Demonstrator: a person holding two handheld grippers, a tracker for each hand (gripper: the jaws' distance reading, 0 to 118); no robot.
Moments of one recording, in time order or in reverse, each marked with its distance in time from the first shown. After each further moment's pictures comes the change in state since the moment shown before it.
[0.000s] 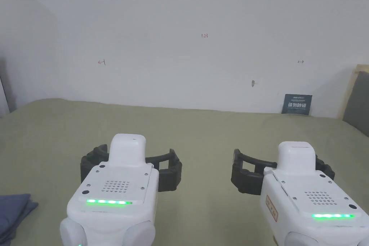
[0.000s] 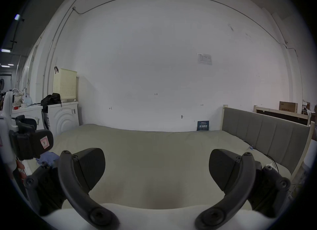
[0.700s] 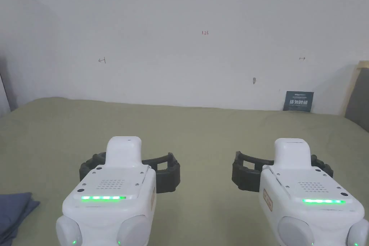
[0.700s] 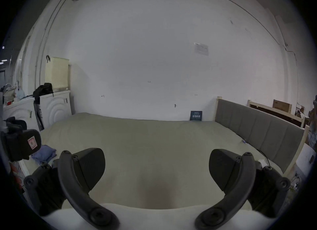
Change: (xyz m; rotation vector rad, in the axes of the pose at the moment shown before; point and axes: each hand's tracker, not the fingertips) left arm -0.005 0.000 -0.003 -0.096 -0.018 0.068; right arm -0.001 -0.001 -0.015 -0.119 -0.057 0.014
